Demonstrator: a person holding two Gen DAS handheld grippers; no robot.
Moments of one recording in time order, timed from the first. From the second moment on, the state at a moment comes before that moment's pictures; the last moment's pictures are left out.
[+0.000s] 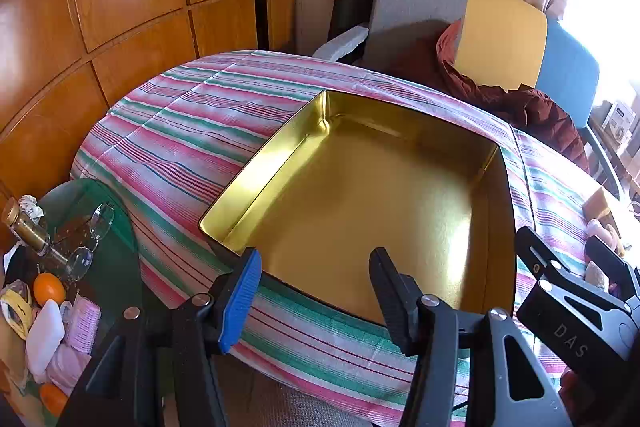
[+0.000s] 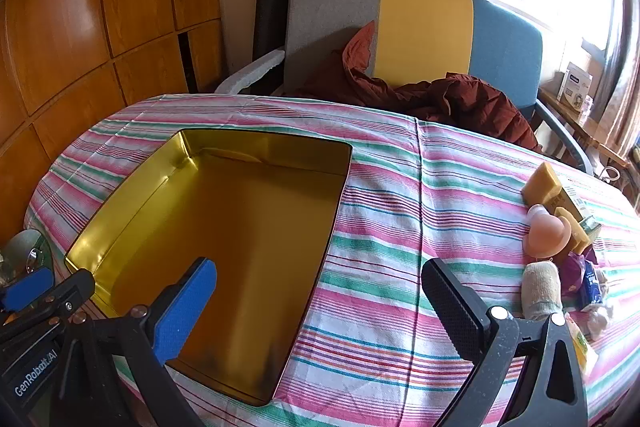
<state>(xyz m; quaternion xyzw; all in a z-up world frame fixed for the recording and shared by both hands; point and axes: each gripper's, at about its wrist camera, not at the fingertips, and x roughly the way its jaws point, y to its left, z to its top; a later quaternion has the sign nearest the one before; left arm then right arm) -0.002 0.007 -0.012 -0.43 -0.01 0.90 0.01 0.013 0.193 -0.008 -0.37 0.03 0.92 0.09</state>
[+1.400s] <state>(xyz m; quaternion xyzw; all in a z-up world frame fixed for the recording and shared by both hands) 0.057 0.113 -0.040 -0.47 0.00 0.83 0.31 0.104 0.381 -0.032 -0.40 0.04 0.90 0.16</state>
